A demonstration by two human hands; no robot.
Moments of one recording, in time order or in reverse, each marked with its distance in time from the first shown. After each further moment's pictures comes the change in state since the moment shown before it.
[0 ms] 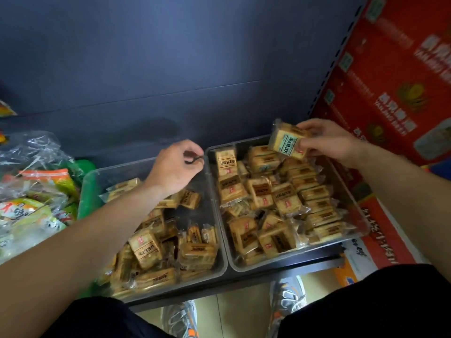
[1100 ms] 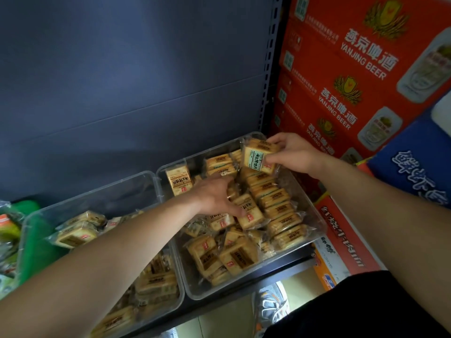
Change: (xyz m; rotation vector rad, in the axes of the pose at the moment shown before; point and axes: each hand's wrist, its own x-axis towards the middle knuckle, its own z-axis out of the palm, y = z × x) left_hand 0.039 0.089 0.138 0.525 -0.700 0.033; right_hand 0.006 0.050 -0.031 -0.092 0.049 0.038
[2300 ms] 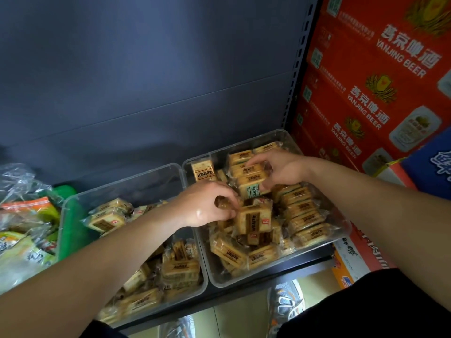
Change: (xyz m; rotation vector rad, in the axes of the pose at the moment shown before) left_hand -0.070 -0.051 -0.006 -0.122 0.168 0.268; right_hand 0.002 -0.034 0.055 -0.404 -0.383 -0.199
